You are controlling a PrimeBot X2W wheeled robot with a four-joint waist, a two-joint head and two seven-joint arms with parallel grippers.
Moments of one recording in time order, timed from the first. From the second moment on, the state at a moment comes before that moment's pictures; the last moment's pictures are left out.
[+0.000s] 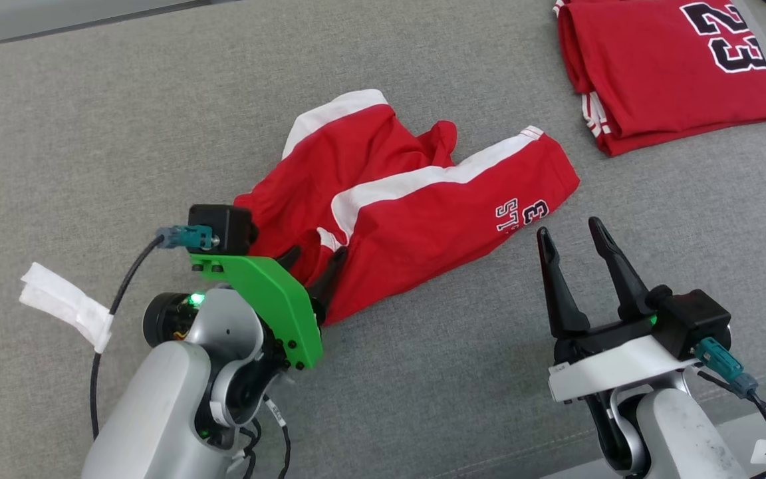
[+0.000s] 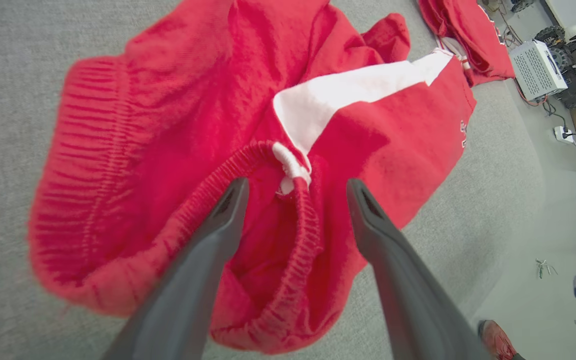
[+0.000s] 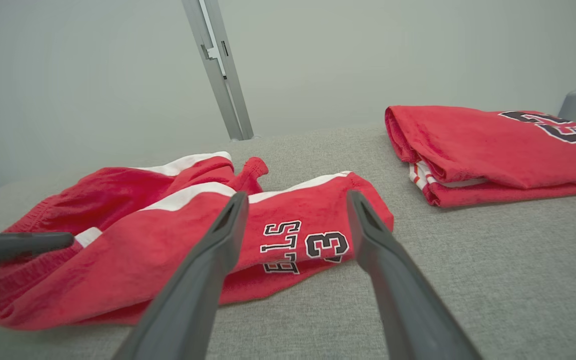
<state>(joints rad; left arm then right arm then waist) -0.38 0.19 -0.44 0.02 -0.69 0.12 0.56 -0.15 -0.06 0.16 0.09 0.23 0.13 -0.26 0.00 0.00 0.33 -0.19</state>
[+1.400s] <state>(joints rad) -0.10 0.25 -0.16 -0.32 -0.87 0.16 0.44 -0.14 -0.12 0.13 0.08 0.42 0.13 -0.26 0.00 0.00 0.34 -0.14</state>
